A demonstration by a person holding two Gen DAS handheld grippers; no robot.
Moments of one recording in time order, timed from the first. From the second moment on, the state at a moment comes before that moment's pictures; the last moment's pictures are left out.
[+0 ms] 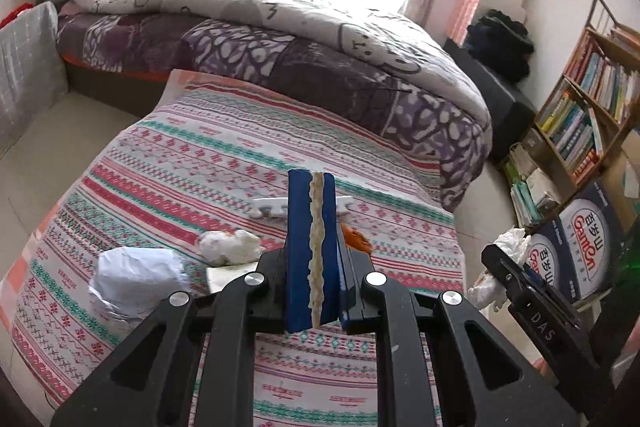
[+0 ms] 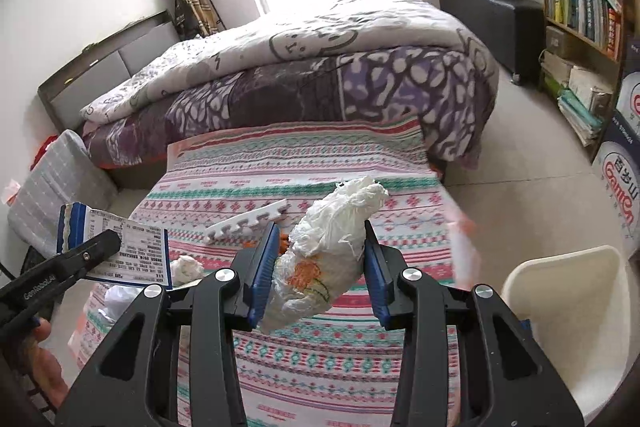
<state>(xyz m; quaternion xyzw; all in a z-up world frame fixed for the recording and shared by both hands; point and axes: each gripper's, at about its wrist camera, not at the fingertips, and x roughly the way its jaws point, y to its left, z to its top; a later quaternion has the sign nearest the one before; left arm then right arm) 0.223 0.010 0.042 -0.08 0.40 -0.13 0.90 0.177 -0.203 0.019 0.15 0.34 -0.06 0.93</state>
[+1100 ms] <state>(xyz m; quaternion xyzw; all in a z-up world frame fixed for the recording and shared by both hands) 0.166 -0.150 0.036 0.00 0.40 -0.26 0.88 0.077 -0.375 0.029 0.27 0.34 -0.21 0.88</state>
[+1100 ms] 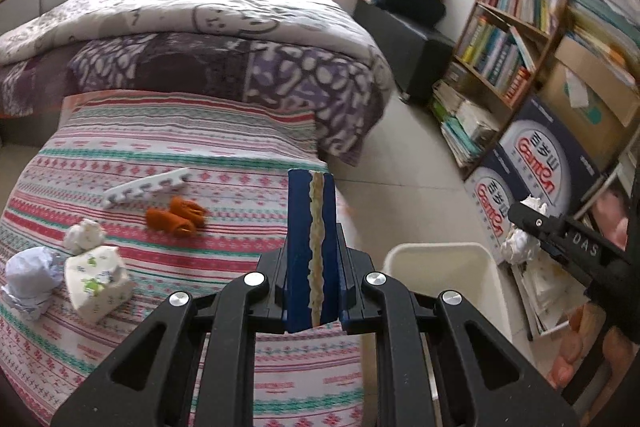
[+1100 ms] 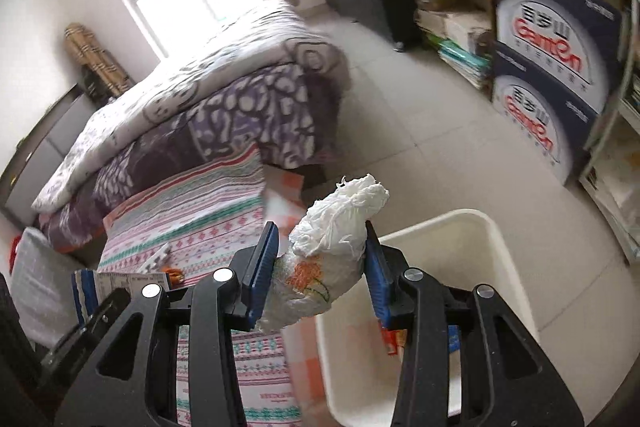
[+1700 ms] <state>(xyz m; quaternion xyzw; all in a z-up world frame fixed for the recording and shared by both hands) 0.118 -0.232 0.034 0.02 0.41 -0.34 0.84 0.018 -0.440 0.038 0.33 0.30 -0.27 0.86</state>
